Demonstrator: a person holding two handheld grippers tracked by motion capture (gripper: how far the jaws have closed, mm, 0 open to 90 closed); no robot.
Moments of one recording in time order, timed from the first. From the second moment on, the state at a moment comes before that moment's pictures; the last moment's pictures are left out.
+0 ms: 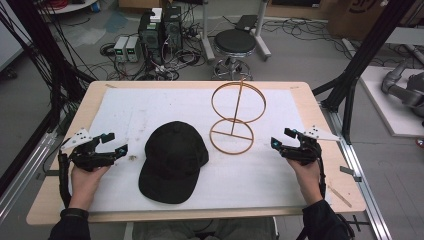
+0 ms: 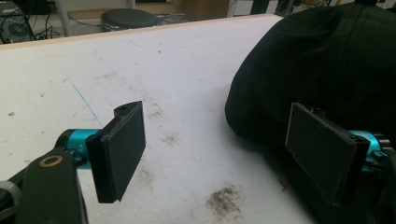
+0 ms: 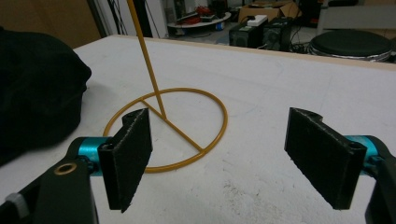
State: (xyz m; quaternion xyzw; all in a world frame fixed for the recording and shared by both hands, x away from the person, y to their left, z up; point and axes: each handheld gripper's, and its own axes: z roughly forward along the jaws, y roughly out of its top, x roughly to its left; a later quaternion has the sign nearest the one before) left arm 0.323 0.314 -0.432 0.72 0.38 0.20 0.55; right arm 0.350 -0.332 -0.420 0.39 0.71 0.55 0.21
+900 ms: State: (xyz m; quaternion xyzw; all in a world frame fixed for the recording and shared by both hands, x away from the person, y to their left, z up) left arm 0.324 0.313 -0.433 0.72 0.38 0.19 0.55; right arm 0.339 -0.264 -0.417 0.27 0.76 0.58 0.14
